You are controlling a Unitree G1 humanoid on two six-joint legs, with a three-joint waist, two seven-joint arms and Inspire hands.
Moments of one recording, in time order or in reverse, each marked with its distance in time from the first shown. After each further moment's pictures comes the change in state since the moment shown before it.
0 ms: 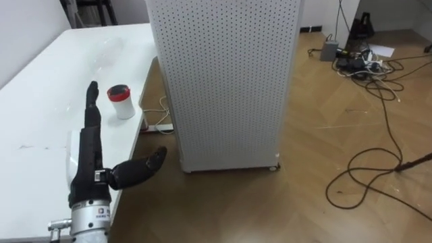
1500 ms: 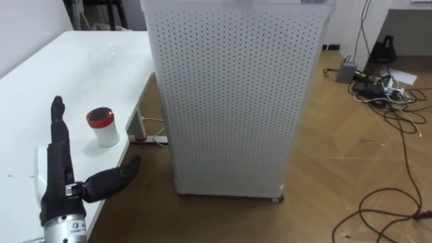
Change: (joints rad) left arm 0.080 0.018 0.058 -0.004 -0.029 -0.009 0.025; right arm -0.019 -0.051 0.007 -0.027 0.000 0.019 0.031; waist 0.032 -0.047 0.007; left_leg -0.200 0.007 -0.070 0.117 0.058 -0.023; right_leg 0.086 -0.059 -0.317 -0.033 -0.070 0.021
